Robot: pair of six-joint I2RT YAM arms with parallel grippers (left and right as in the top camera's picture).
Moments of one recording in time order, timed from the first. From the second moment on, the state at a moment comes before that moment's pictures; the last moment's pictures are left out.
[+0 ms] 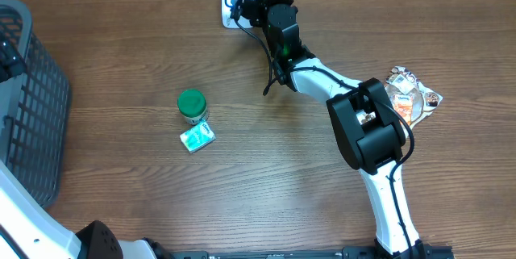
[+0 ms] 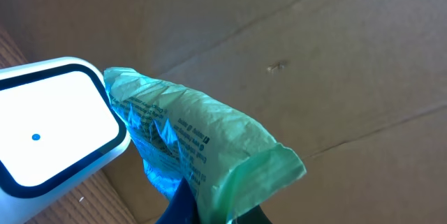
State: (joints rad) left arm 0.58 1.59 2.21 -1.40 -0.03 0.03; right arm 0.47 2.40 1.70 0.69 0.27 -1.04
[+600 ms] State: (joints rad) left arm 0.58 1.59 2.21 -1.40 -0.03 0.03; right arm 0.47 2.28 1.70 0.47 0.27 -0.90
